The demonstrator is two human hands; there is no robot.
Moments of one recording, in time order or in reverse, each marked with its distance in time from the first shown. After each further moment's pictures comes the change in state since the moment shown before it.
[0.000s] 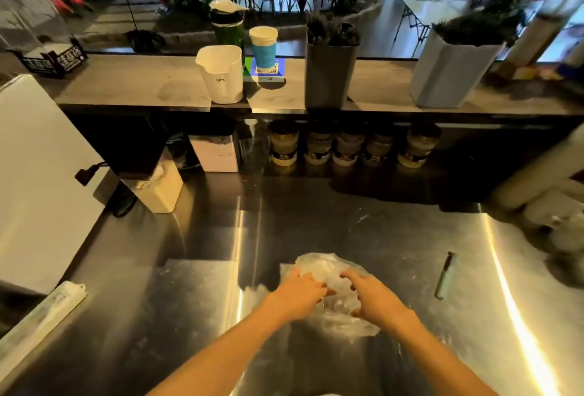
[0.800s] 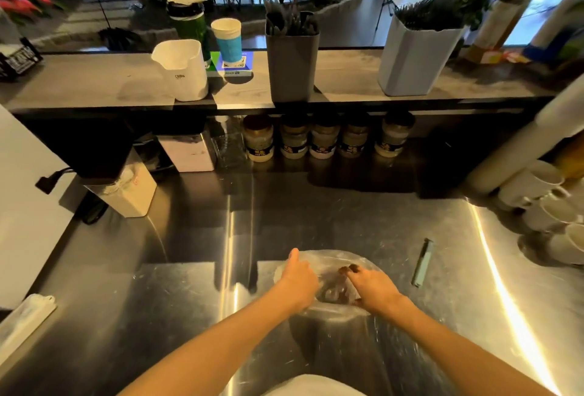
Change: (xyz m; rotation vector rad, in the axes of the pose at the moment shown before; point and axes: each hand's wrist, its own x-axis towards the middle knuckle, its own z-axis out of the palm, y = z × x) left_hand 0.034 0.055 -0.054 0.436 -0.338 -0.100; right_hand 0.026 0.083 0.014 -0.366 0.055 -0.120
